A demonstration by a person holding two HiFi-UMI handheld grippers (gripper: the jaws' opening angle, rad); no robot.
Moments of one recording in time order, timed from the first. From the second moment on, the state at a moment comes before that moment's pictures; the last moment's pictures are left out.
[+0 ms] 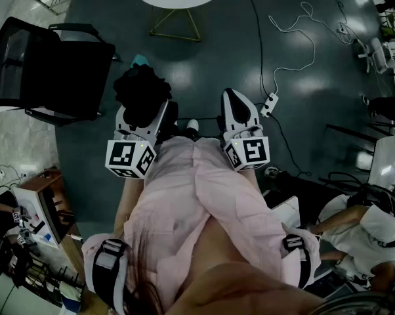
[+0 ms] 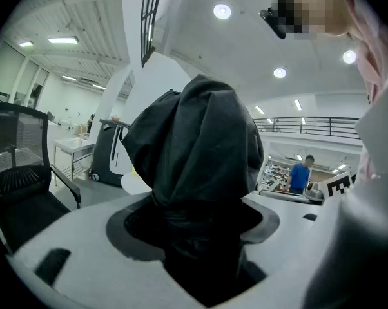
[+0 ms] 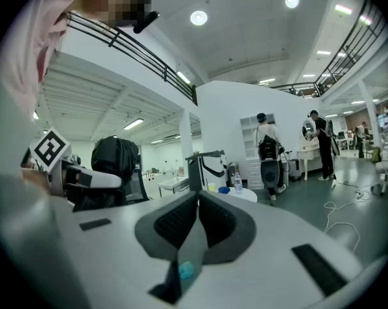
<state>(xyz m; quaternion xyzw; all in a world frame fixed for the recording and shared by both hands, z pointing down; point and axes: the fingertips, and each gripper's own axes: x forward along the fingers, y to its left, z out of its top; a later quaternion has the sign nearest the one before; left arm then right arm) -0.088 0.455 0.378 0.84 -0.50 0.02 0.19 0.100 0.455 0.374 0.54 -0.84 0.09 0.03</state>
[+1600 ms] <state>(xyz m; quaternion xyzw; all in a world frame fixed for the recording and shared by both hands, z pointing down) -0.127 0.225 0.356 0.85 -0.50 0.00 0.18 0.080 0.239 0.359 0.56 -0.82 0.09 0.00</state>
